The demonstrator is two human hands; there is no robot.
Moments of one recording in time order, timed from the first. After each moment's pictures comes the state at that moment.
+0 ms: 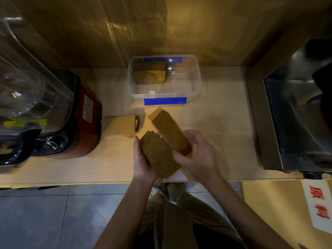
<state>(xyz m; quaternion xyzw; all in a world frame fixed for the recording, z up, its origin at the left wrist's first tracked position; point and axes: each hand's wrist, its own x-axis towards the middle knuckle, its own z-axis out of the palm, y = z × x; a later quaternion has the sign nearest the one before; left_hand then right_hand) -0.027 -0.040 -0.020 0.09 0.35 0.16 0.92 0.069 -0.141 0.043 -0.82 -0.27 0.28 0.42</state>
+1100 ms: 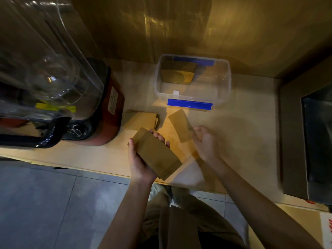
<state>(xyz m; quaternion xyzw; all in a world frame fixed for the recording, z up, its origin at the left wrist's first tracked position) -0.056 -0.008 -0.022 0.03 0.25 0.30 0.92 0.112 -0.080 -0.060 -0.87 -0.28 0.28 0.30</state>
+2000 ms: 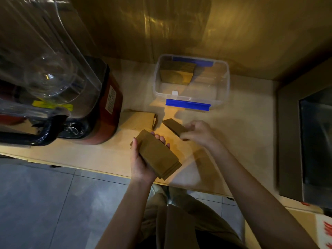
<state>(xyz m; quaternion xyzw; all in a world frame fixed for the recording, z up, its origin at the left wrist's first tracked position) -0.050 -0.014 -0.028 0.02 0.28 0.29 0.91 0.130 -0.046 -0.017 -0.83 -0.28 0.44 0.22</state>
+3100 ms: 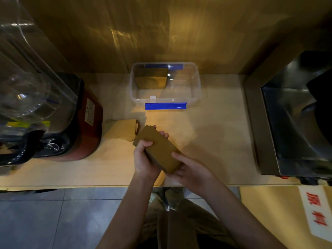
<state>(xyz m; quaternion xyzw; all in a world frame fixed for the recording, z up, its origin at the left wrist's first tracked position) -0.015 -0.030 -0.007 0.19 0.25 0.24 0.92 0.056 -0.136 0.026 -0.48 0.18 0.62 0.59</state>
